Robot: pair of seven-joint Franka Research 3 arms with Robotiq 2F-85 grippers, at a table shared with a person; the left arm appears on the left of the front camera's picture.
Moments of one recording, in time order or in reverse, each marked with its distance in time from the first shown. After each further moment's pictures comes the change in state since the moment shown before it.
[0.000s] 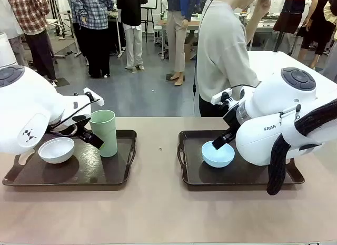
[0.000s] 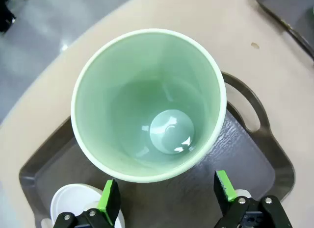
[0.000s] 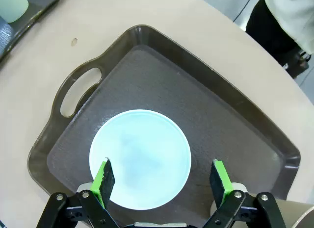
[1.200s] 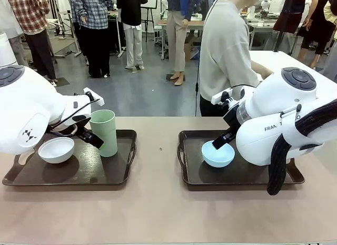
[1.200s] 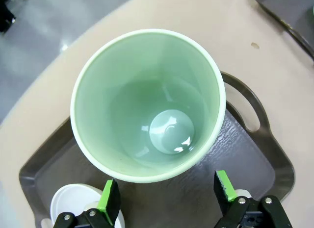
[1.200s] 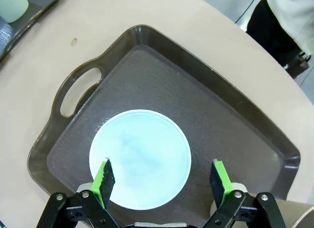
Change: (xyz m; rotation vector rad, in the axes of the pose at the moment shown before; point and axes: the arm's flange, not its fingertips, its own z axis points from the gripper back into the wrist) left arm 0.000 0.000 0.000 0.000 0.000 -0.001; right arm 0.000 0.000 0.000 0.000 0.000 0.000
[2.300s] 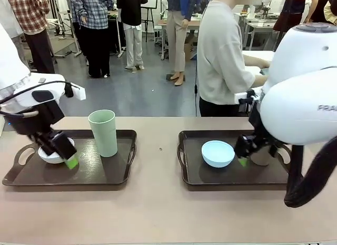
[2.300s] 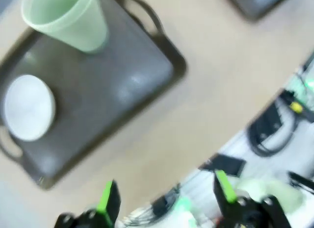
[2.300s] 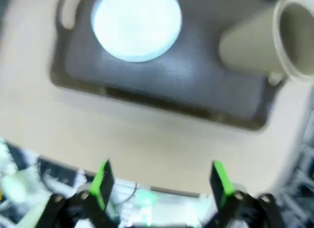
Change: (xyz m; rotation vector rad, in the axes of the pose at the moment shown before) left arm -0.035 -0.058 0.155 -0.241 0.353 0.062; right arm -0.039 0.031 0.119 -0.054 0.454 -0.385
